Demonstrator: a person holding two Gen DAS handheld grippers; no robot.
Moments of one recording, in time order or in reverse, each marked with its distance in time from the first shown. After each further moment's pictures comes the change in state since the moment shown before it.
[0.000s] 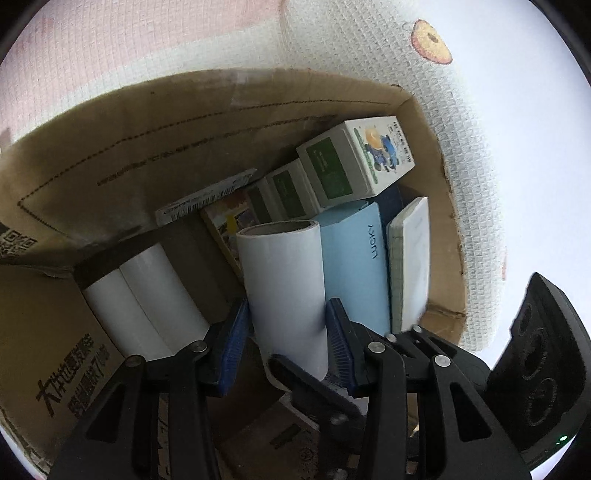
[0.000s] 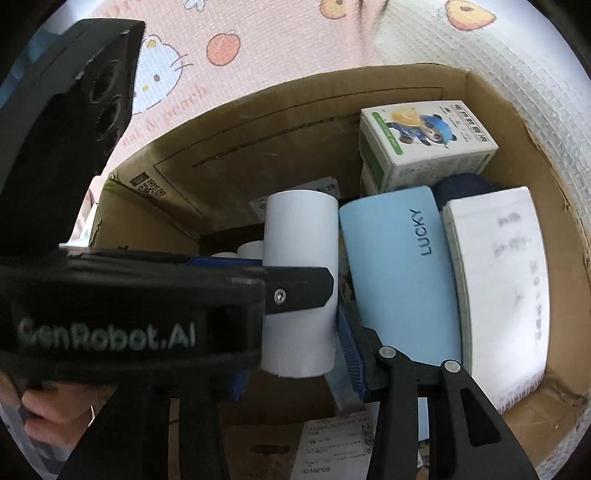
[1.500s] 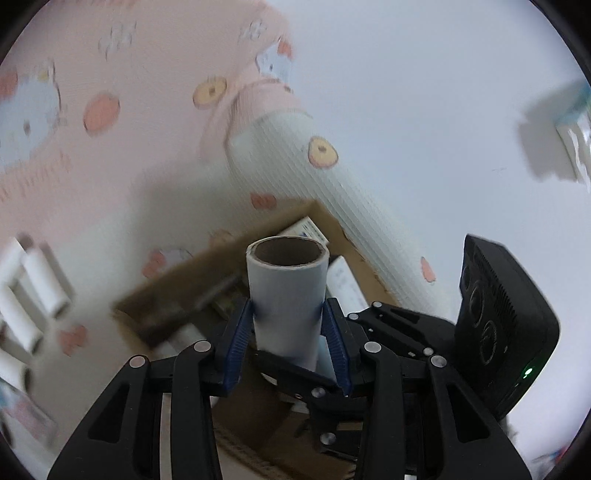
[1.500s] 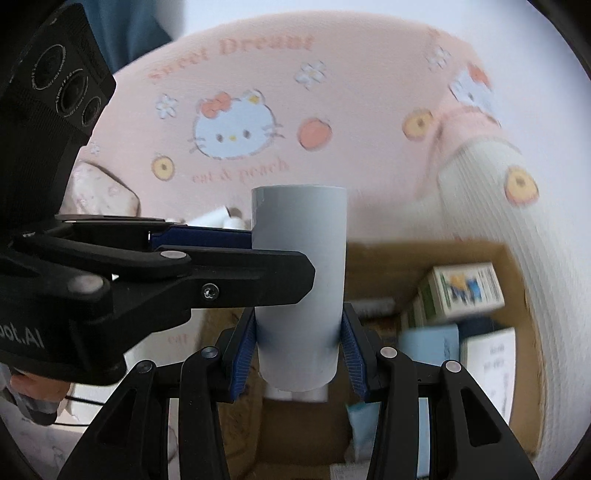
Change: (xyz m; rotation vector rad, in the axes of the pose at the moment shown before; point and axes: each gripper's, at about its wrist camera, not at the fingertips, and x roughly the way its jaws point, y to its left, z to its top) left arm -0.129 -0.006 -0.042 0.239 -0.374 -0.135; right arm -0.063 0.069 0.012 -0.261 -0.260 -0.021
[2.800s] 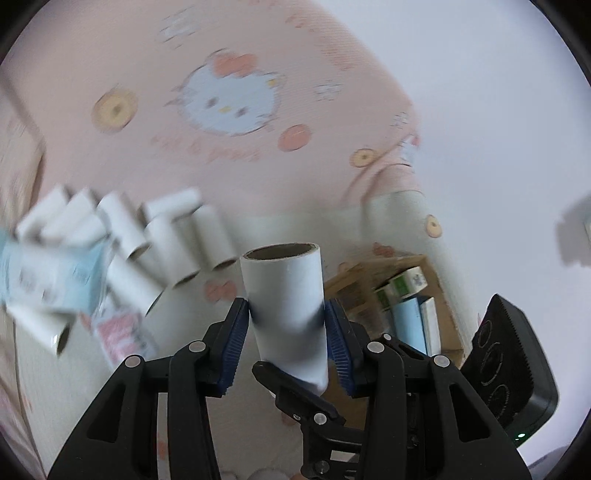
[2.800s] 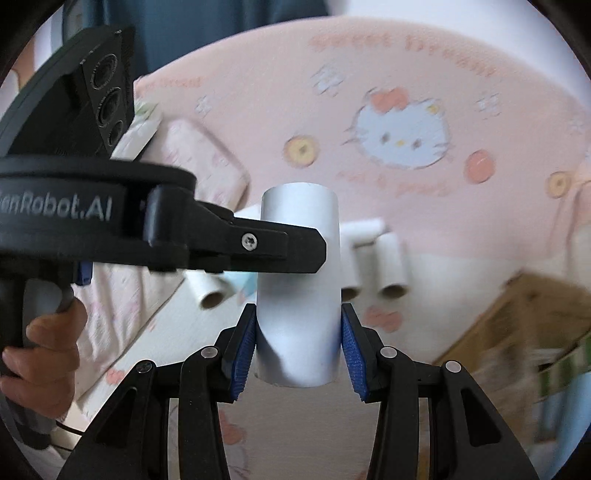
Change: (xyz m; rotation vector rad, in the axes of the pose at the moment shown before) left arm -0.143 0.120 -0.091 -0.249 -0.273 0.242; right arm 0.043 0.193 -0.018 -0.224 -0.164 0.201
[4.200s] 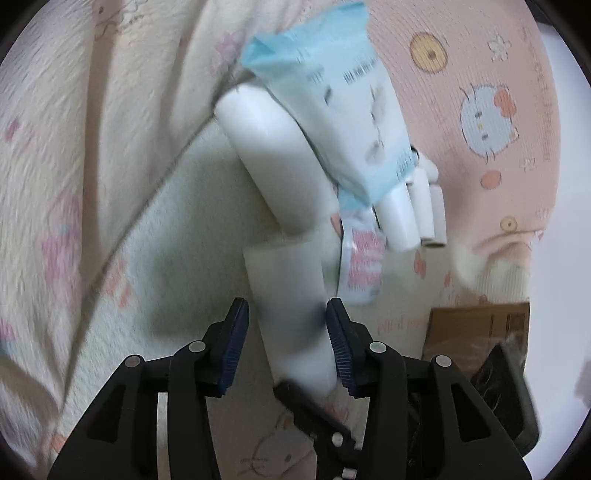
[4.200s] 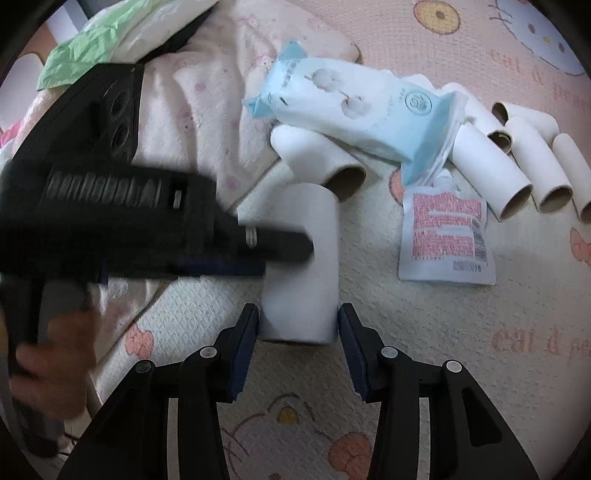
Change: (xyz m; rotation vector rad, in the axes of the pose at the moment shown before) left arm -0.019 0.254 -0.125 -0.585 0.078 0.192; right arm 0.164 0.129 -0.103 -0.056 0.321 0.323
